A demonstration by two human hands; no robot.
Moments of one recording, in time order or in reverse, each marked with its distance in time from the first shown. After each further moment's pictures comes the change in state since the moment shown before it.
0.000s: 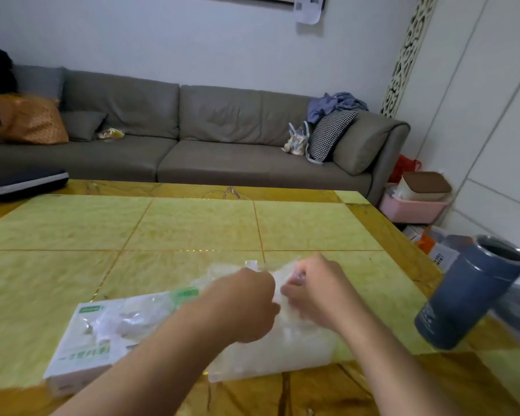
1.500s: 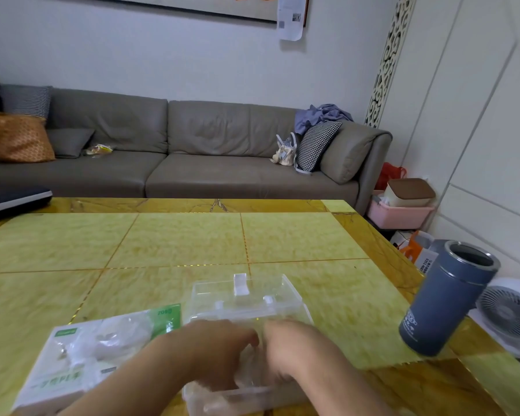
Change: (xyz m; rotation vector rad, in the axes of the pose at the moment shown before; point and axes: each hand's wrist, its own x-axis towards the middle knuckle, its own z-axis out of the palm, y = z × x) left_hand 0.009 -0.024 0.043 0.152 -0.240 0.208; right_hand -0.022 -0.012 0.020 -0.524 -0.541 0.079
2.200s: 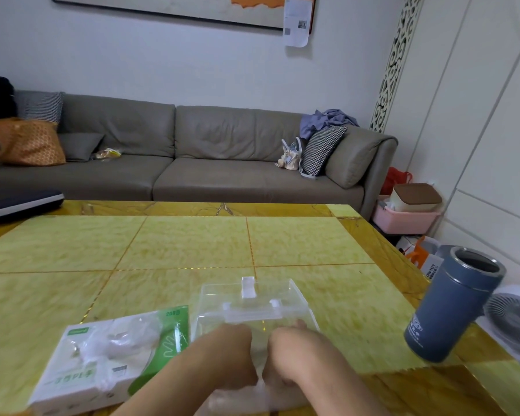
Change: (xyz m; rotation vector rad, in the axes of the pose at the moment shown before) left_hand 0.002 0.019 0.007 -0.277 0.042 -0.317; right_hand -0.012 -0.006 -0.006 0.033 -0.027 0.068
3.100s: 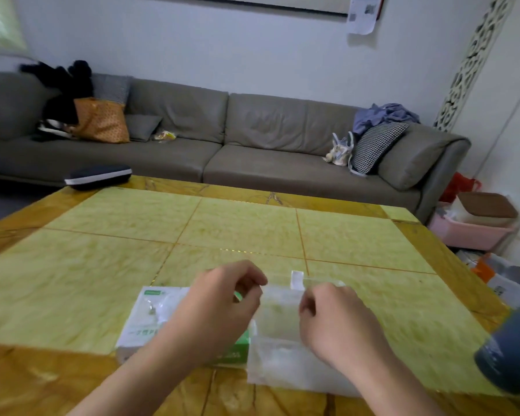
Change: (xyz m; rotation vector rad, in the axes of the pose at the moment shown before) left_hand -0.067 -0.082 -0.028 -0.624 0.710 0.178; right_hand -0.020 -0.039 0.004 0.114 0.594 -0.201
